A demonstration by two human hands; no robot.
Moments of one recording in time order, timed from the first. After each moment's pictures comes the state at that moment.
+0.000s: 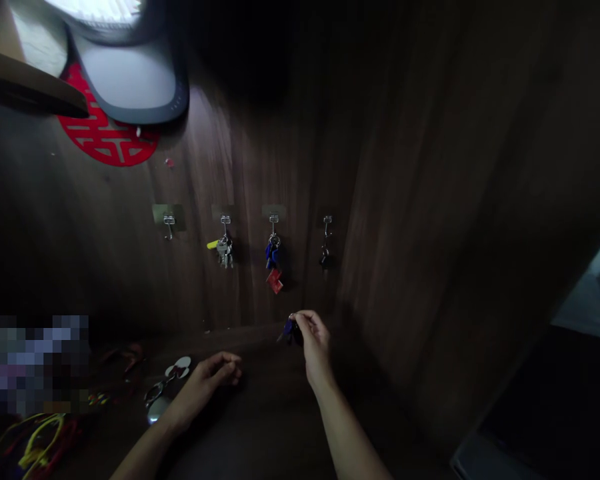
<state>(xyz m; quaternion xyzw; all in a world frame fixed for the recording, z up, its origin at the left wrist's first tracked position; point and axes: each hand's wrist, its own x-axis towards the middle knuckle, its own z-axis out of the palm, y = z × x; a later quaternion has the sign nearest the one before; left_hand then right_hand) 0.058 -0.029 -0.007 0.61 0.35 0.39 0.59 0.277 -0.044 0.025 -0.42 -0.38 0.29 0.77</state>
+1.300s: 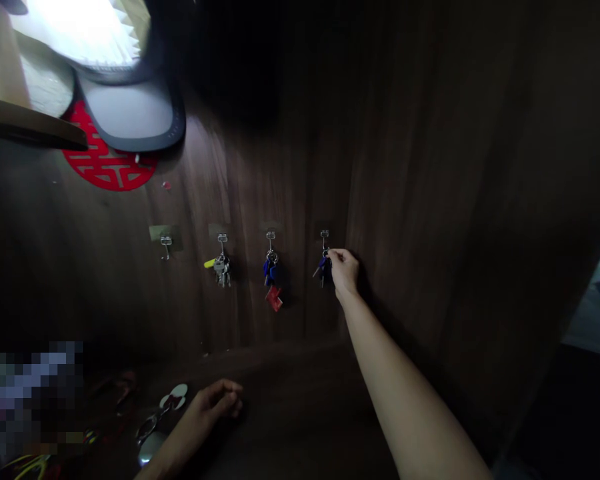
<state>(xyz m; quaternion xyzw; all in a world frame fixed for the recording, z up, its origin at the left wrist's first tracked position) 0.063 -0.020 -0.017 0.65 0.35 0.37 0.56 0.381 0.051 0.160 -0.44 -0.37 0.05 0.81</state>
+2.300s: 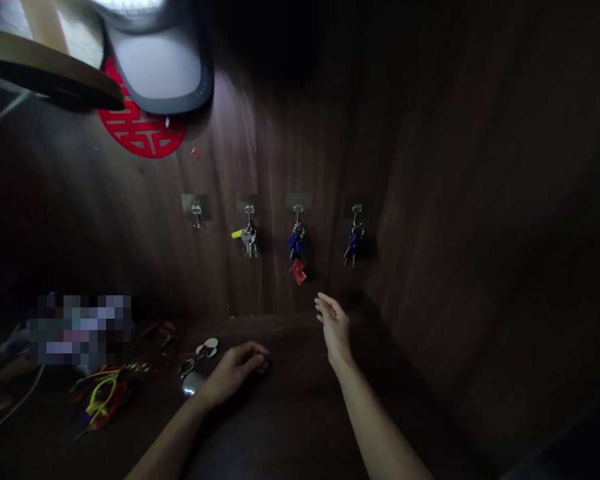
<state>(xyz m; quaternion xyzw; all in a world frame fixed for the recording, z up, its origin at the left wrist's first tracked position) 0.060 -0.031 -0.011 0.70 0.36 0.36 0.51 0.287 -0.013 0.013 -0.51 -0.36 0.28 0.73</state>
